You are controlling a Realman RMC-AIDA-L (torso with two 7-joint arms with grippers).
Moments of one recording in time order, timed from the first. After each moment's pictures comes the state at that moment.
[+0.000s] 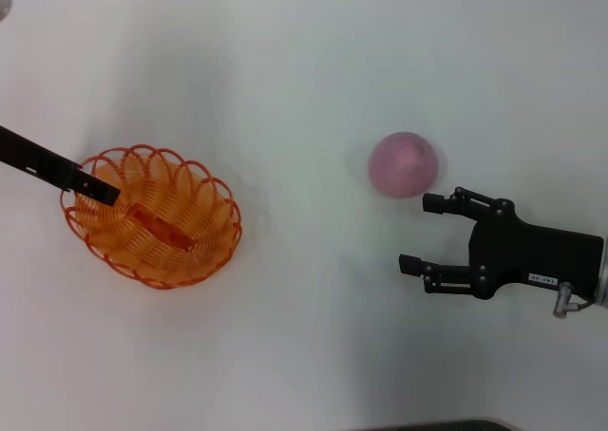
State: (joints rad) left arm -0.76 -2.05 0.86 0.86 2.78 1.47 -2.28; right arm 0.29 2.08 -0.67 -0.37 -1.94 -1.51 0.83
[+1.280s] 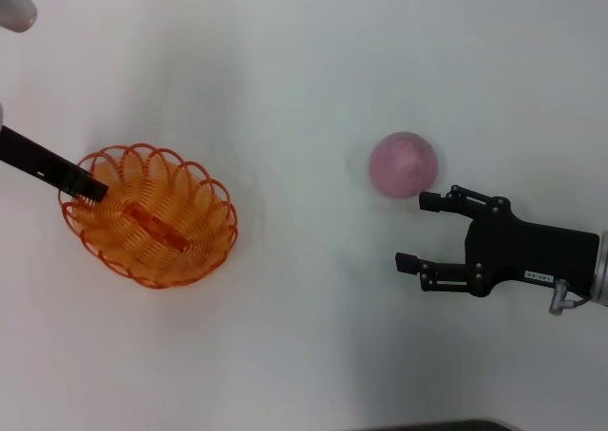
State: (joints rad) left arm -0.76 -2.09 0.89 0.88 2.83 1.45 -2.28; right arm 0.30 2.08 -0.67 -0.37 -1.94 -1.50 0.83
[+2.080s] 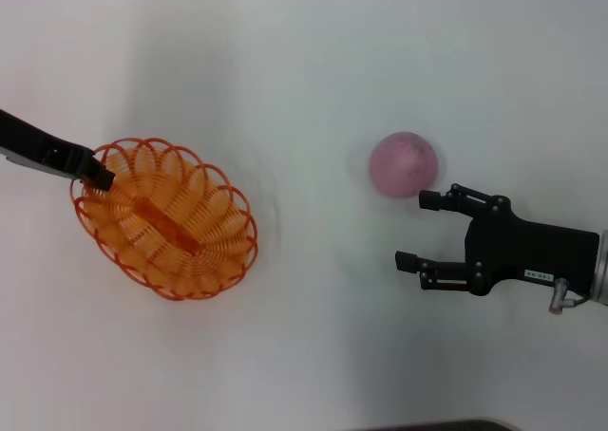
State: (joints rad) left arm -0.80 -2.06 0.75 0.88 2.80 1.58 -2.38; right arm 0.30 2.08 -0.67 -0.37 -1.94 -1.50 0.83
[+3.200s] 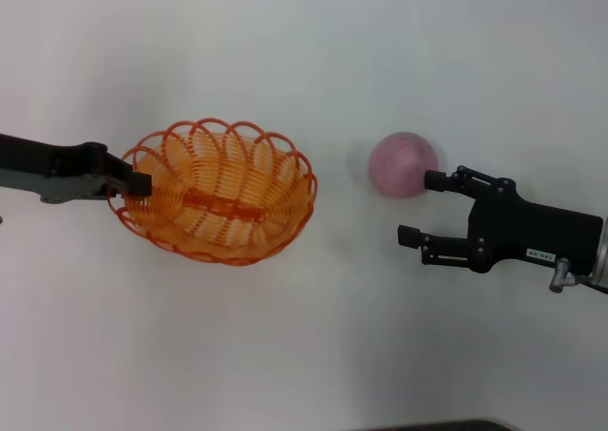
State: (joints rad) left arm -0.72 -2.06 0.50 0.78 2.62 1.70 -2.47; right arm 0.32 2.09 -0.63 -0.37 -1.92 -1.50 0.90
